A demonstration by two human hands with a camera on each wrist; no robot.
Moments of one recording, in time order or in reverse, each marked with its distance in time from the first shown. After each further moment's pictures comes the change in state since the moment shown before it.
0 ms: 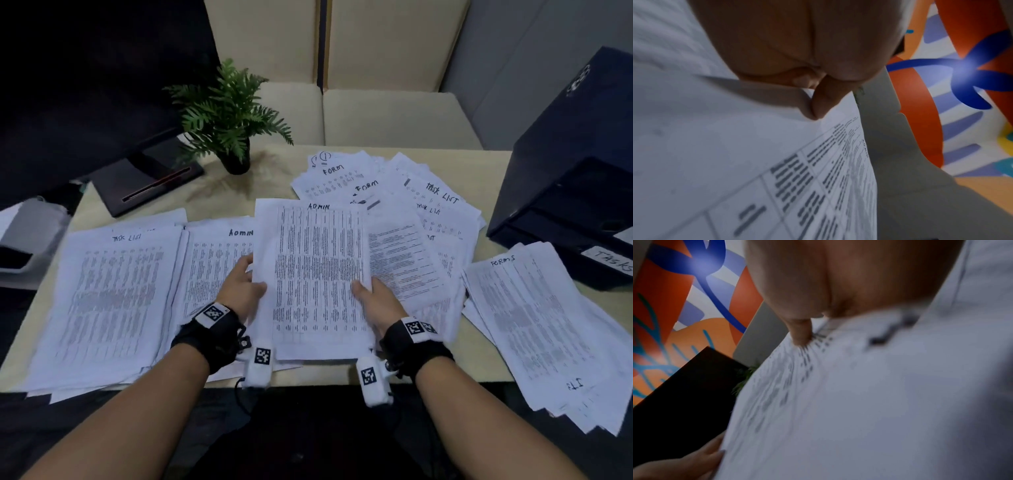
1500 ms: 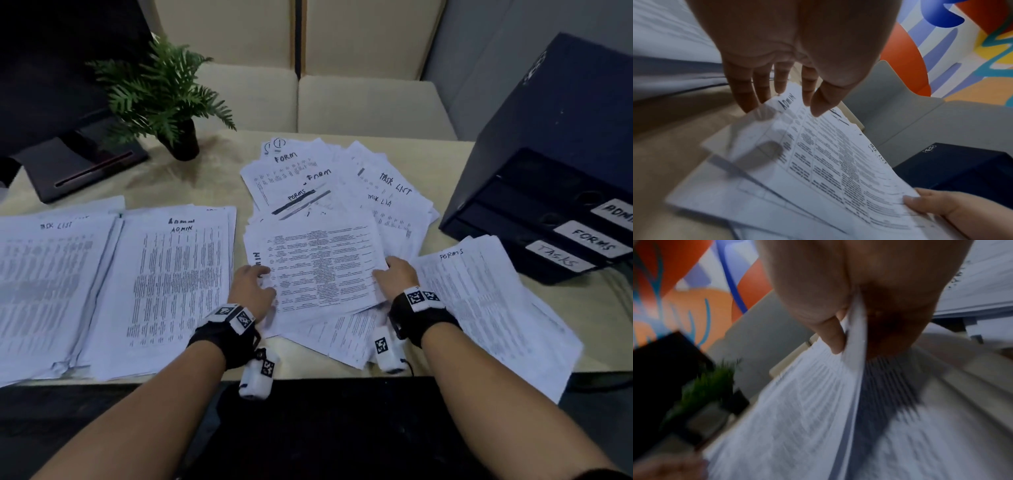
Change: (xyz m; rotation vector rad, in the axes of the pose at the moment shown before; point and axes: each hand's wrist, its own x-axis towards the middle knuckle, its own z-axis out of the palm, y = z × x) left_hand 0.010 -0.013 0.134 0.550 0.091 0.074; right_hand 0.055 0.003 -0.144 -0.634 0.220 -0.026
